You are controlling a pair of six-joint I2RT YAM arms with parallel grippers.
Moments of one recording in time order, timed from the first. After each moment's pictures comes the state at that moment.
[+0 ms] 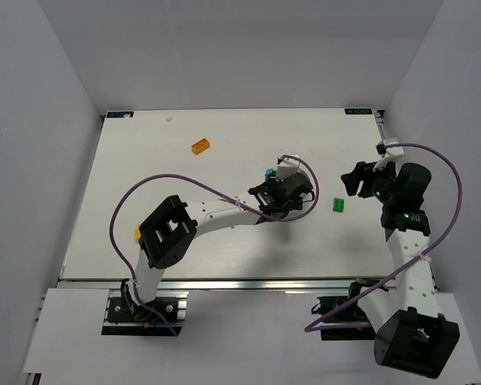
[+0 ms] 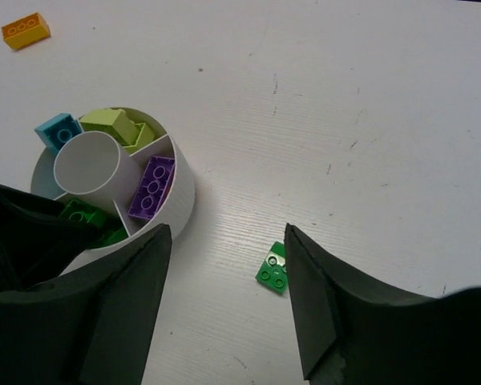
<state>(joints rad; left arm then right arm) -1.08 2.02 1.57 -0.29 -0.57 -0.68 -0.19 0.91 0.73 -0.17 -0.52 -0.06</state>
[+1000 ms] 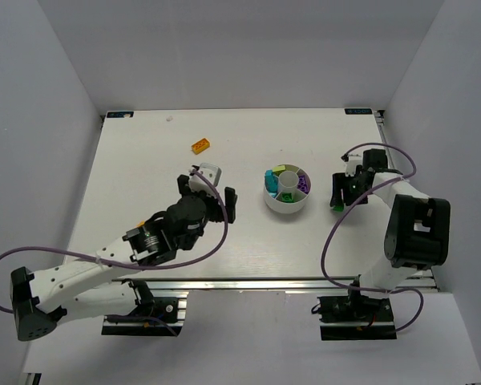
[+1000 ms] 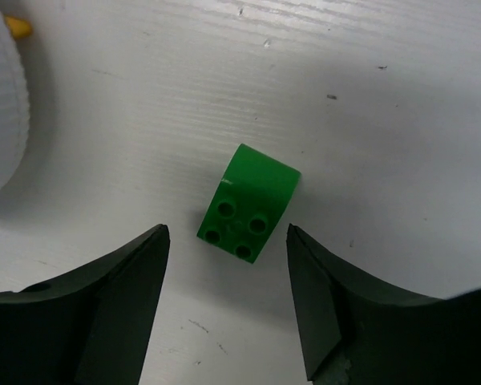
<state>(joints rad) -1.08 0.98 0.86 -0.15 -0.66 -0.26 -0.10 1.62 0.96 -0.49 -0.32 -0.23</state>
